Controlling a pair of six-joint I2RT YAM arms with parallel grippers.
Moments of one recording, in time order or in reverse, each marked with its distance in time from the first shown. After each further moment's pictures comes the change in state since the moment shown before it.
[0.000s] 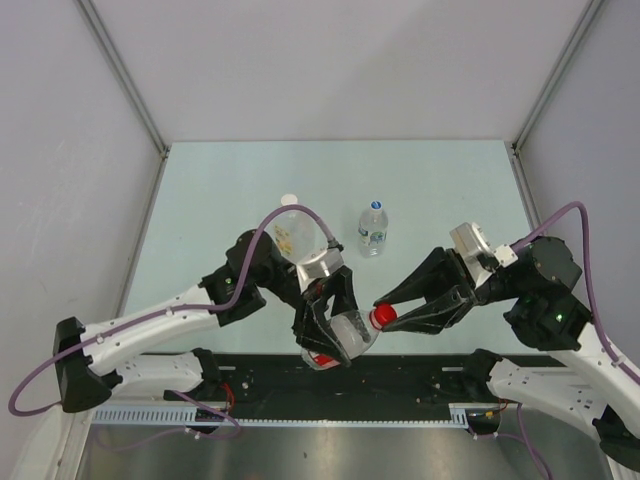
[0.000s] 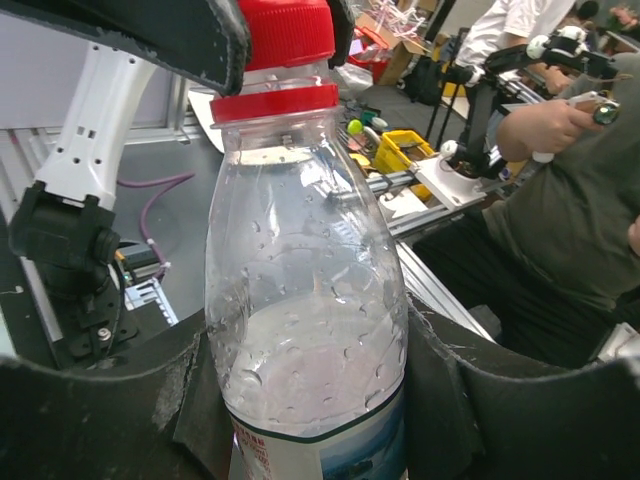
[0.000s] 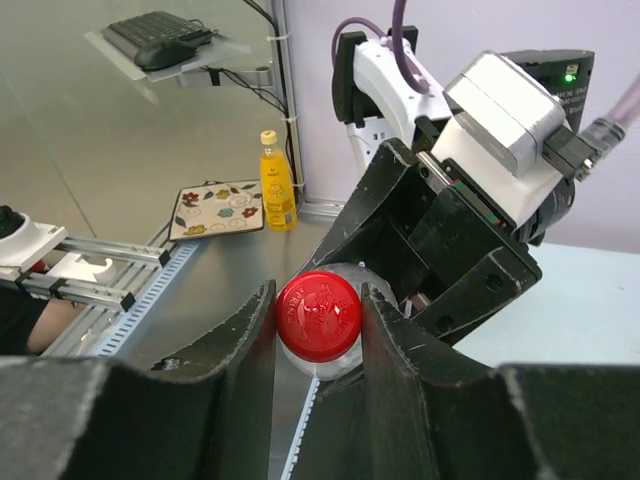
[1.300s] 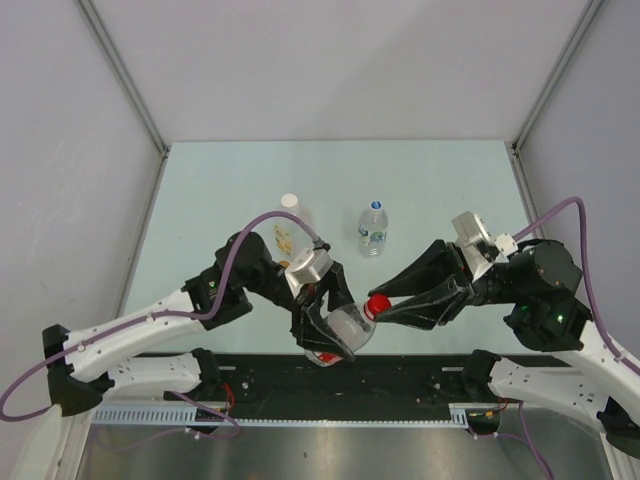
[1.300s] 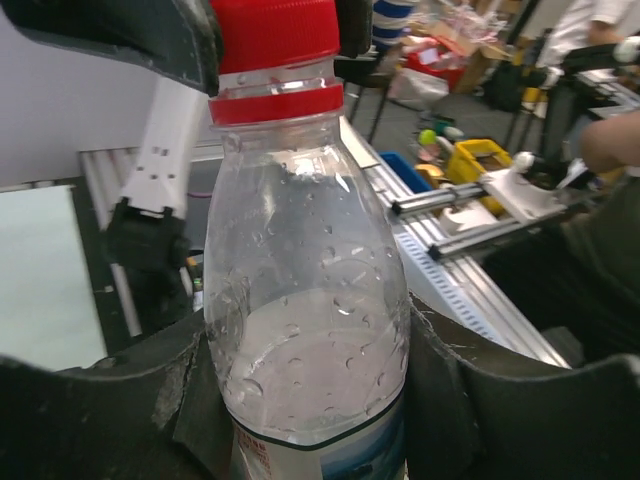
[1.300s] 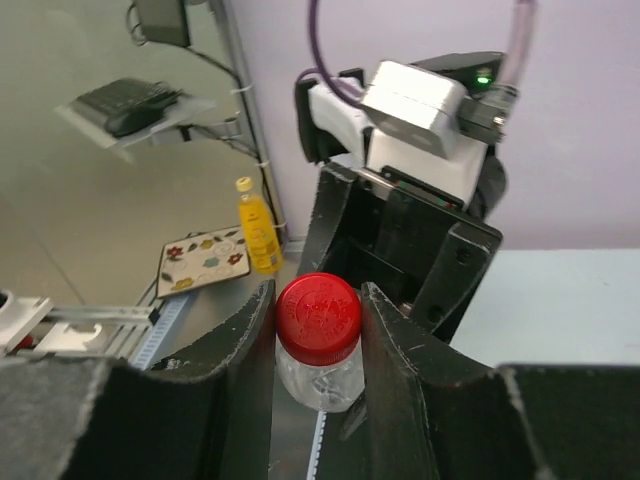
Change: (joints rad) left arm -0.033 -0.085 0.044 -0.229 -0.203 0.237; right arm 0.100 0.018 0.008 0.014 0.266 0.069
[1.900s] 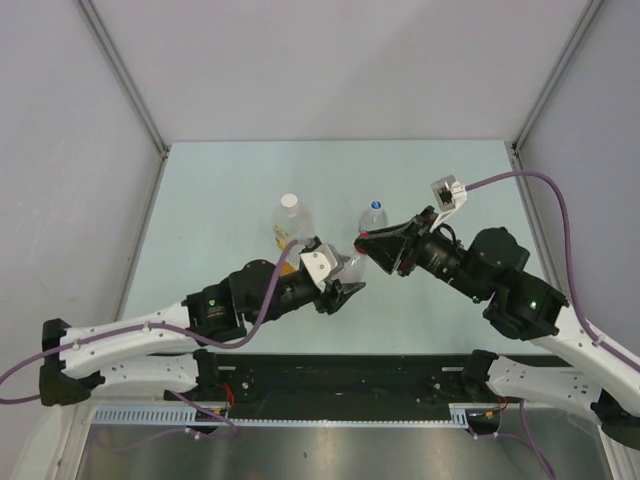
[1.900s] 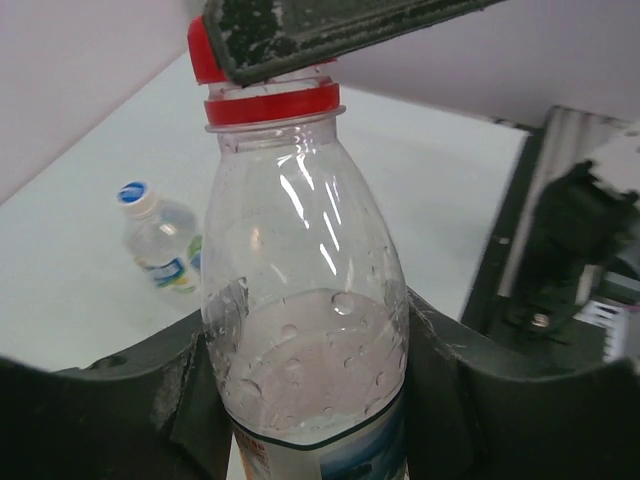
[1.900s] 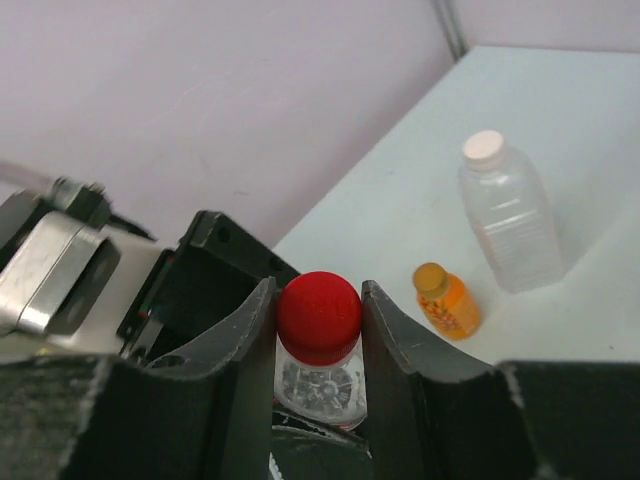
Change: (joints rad) left arm -0.179 -0.036 -0.096 -0.142 -1.173 0.386; right arm 0.012 0.108 0.005 -0.202 0.765 0.202
